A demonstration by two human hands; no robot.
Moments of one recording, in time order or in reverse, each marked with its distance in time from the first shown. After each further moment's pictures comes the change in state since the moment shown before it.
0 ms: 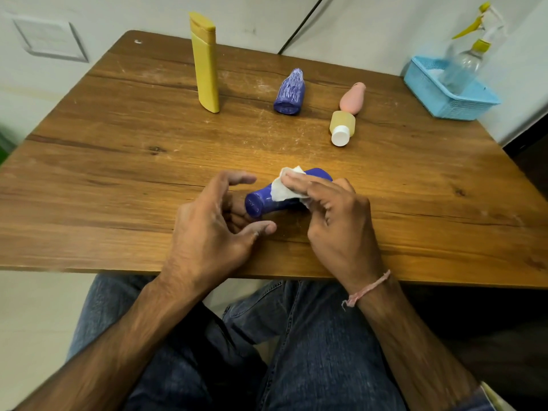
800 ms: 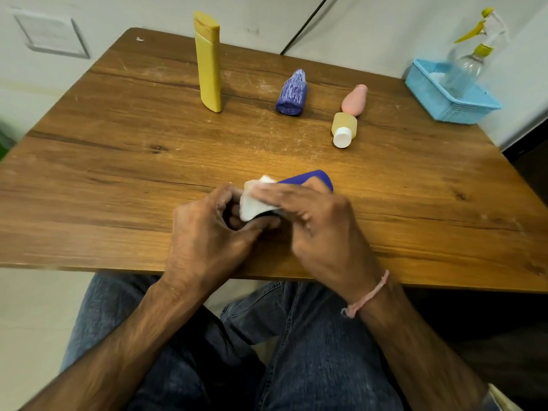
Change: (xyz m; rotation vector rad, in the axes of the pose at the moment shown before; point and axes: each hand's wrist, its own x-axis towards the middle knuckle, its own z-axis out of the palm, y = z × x) left_hand -0.001 -0.001 -0.001 0.161 0.105 0.037; right_hand 0.000 -0.026 -0.004 -0.004 -0.184 -0.165
